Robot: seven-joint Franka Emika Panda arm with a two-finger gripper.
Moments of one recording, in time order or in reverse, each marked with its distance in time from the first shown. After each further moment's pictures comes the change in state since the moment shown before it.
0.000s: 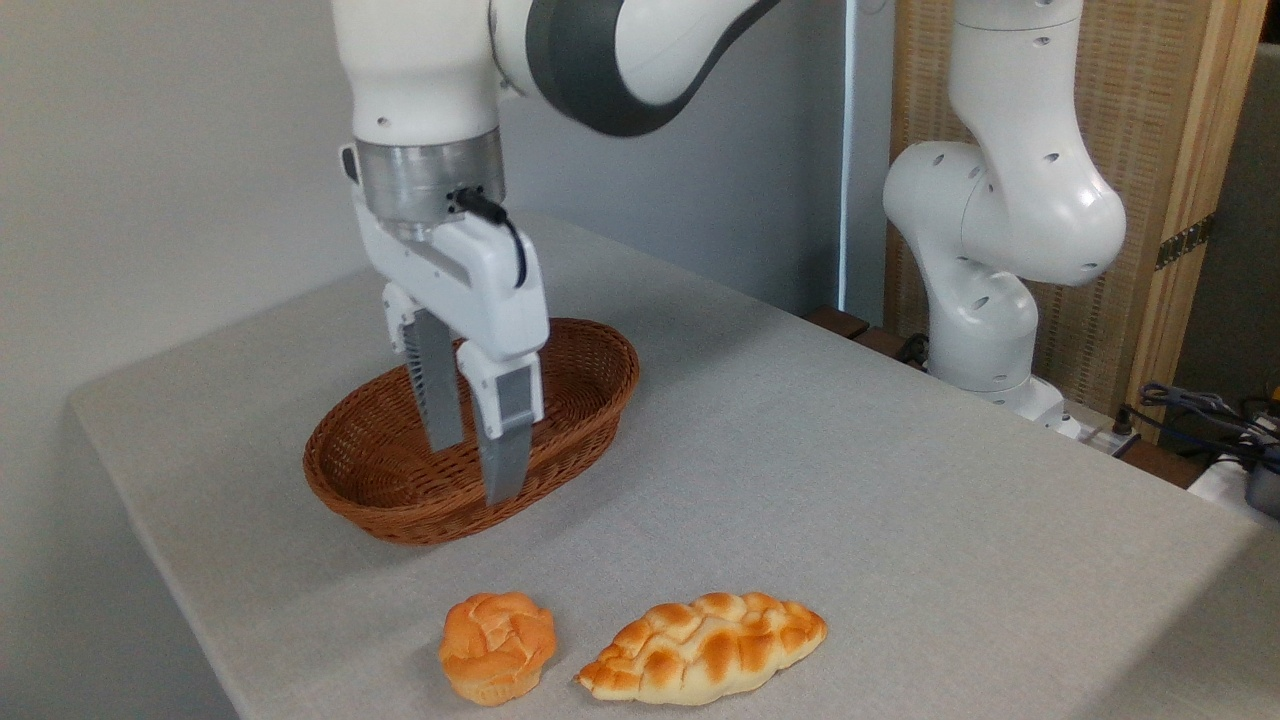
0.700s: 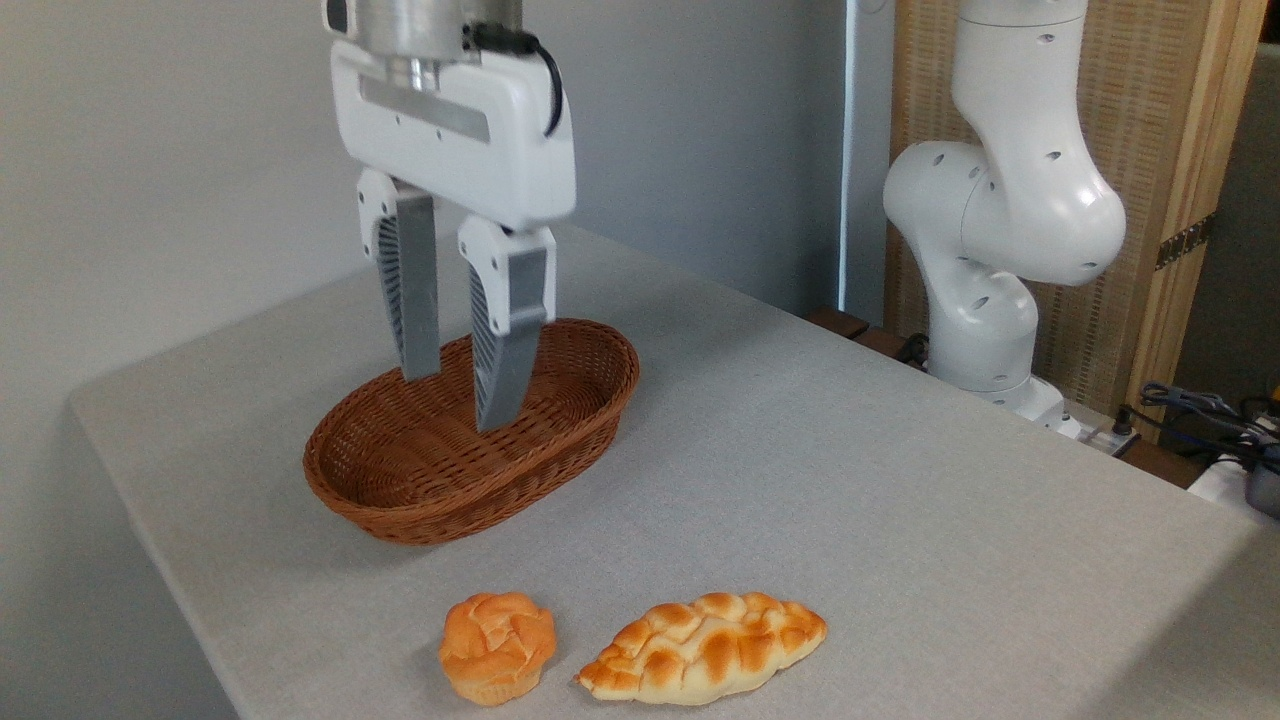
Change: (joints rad) arm 0.000 -0.044 0.083 0.164 0.000 -0.112 0.000
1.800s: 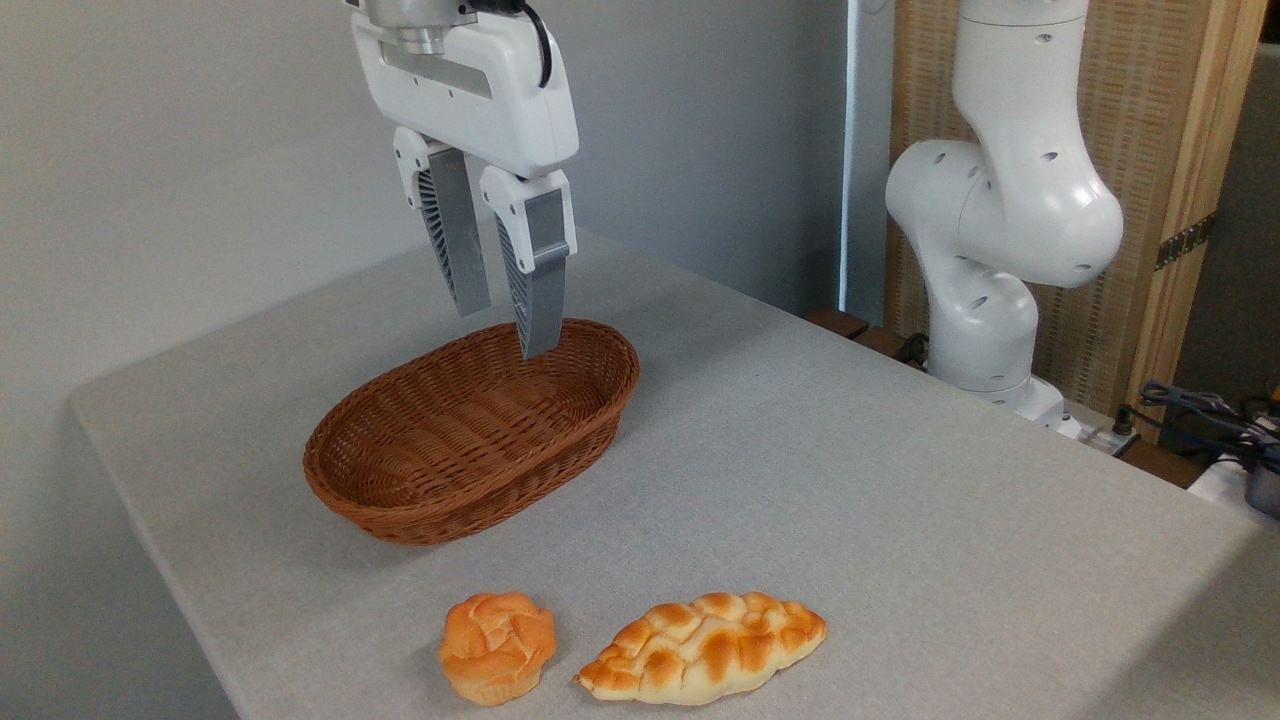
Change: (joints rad) arm -0.062 -0.007 -0.008 0.079 0.000 -0.265 -0.003
